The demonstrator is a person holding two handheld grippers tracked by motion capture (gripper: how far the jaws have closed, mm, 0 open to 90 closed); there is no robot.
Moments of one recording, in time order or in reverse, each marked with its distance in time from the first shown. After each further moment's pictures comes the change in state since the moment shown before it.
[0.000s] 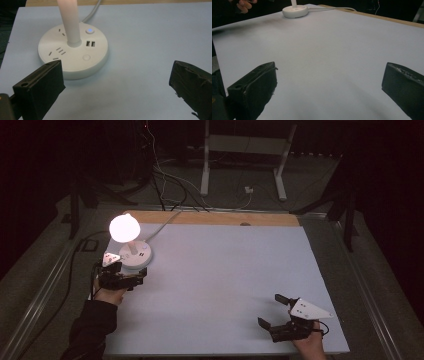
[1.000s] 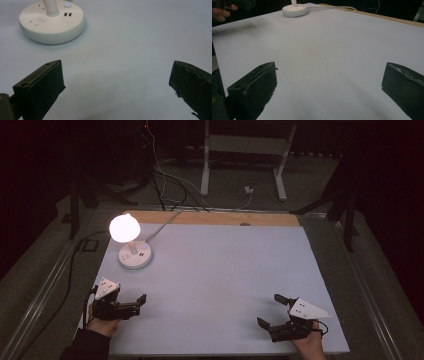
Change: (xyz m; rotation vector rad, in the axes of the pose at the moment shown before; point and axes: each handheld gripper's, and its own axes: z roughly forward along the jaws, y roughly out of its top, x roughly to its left) left arm -0.022 -0.055 -0.047 0.000 -0.069 0.058; right arm 0.000 0.000 0.002 0.007 -0.001 0.000
